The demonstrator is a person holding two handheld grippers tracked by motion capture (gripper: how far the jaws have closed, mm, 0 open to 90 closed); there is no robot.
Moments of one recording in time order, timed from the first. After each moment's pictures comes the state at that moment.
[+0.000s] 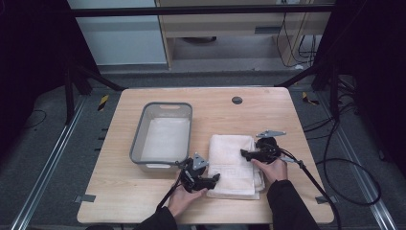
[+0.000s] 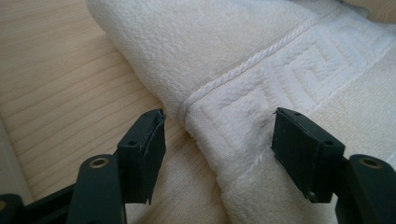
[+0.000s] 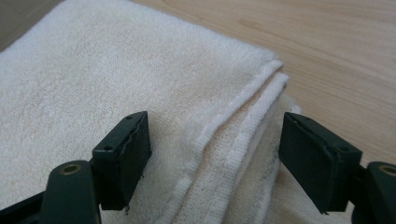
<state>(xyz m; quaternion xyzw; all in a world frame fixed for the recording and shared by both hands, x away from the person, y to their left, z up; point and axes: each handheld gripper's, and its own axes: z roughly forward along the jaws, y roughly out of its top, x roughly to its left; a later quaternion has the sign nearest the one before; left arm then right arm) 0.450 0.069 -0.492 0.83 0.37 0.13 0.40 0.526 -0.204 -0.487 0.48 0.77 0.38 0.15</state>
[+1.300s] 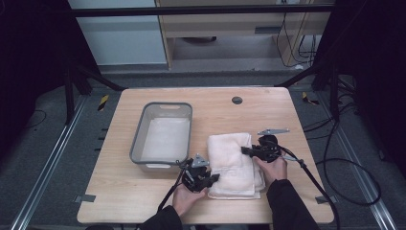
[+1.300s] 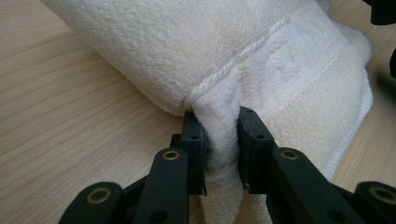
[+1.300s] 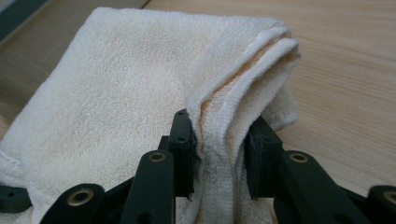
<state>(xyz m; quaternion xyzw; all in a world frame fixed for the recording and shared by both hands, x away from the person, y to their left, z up) 0.449 0.070 -0.488 0.82 0.38 0.05 0.42 0.522 -0.204 -0.472 0.49 0.76 0.42 0.08</state>
